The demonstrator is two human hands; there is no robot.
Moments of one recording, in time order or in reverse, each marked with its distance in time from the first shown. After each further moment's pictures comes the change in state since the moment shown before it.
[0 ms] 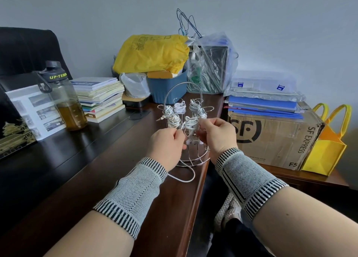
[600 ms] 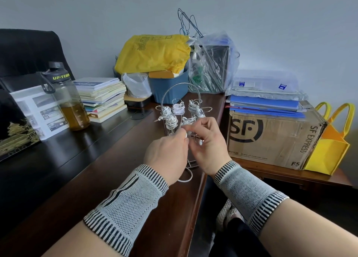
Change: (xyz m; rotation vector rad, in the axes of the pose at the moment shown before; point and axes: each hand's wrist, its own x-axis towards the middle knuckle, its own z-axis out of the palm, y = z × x) left_hand -0.027 0.006 -0.012 0.542 -0.002 0.363; right_hand -0.019 0.028 -0.002 -0.582 -0.164 -0.870
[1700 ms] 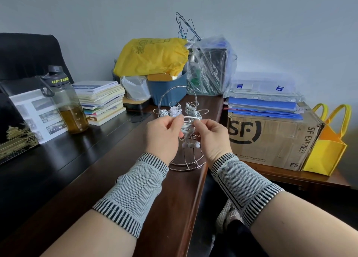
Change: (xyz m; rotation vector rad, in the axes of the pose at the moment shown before) left_hand 0.029 0.002 -0.005 -0.782 0.247 -0.402; right_hand 0.024 -0.024 -0.014 0.609 0.096 0.722
